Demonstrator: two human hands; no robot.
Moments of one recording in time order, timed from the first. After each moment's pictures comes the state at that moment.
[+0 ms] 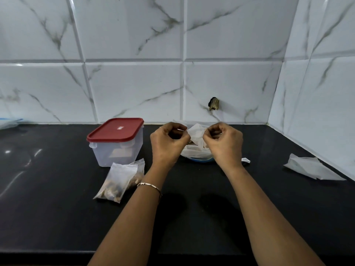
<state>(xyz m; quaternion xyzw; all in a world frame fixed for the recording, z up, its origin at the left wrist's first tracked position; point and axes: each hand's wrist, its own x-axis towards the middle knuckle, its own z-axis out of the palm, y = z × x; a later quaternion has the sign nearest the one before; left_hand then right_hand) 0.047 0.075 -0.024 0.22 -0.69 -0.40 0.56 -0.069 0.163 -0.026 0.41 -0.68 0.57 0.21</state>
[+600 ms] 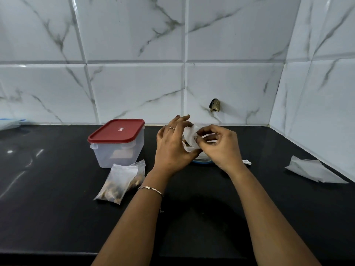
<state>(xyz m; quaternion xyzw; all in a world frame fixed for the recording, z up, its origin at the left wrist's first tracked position) 0.043 0.062 -0.041 0.15 -0.84 -0.10 0.51 -0.065 0.166 -0.023 0.50 -0.63 0.59 0.07</state>
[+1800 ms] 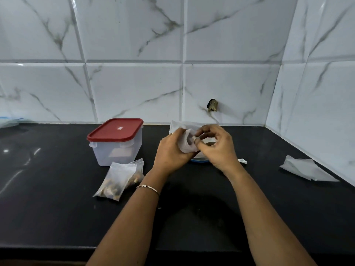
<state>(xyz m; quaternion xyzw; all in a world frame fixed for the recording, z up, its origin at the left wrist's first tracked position) 0.047 0.066 -0.044 0.15 -0.84 -0.25 0.46 -0.058 0.174 -0.024 0.49 -0.61 0.62 0.05</state>
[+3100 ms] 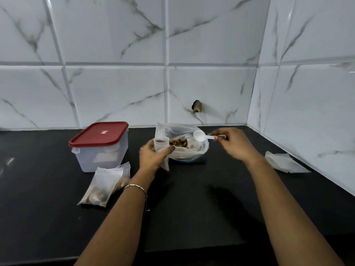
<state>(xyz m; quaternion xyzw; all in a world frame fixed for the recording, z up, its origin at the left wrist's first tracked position) 0.041 0.047 -0.060 0.35 -0.68 -0.51 0.39 -0.136 0.222 -0.008 0.50 -0.77 0.40 0.05</state>
